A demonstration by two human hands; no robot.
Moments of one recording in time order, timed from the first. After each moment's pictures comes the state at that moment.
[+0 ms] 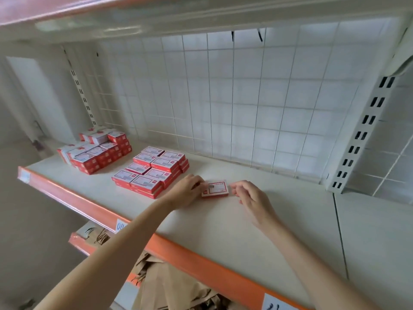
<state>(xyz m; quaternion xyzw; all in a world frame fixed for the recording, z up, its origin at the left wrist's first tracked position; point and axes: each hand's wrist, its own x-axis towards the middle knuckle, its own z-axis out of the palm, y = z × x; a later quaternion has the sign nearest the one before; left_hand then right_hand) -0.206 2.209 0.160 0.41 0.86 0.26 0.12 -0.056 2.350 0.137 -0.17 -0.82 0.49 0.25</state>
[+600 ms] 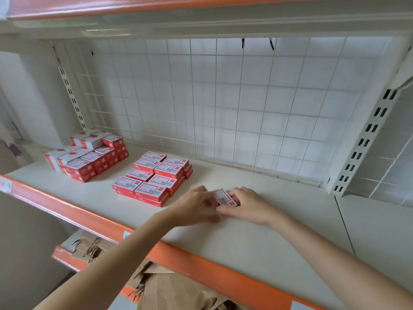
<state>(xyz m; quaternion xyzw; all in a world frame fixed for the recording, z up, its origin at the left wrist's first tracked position) -0.200 2.184 0.165 0.55 0.79 0.24 0.11 -0.084 2.333 0.166 -0.20 -0.94 0.27 0.02</state>
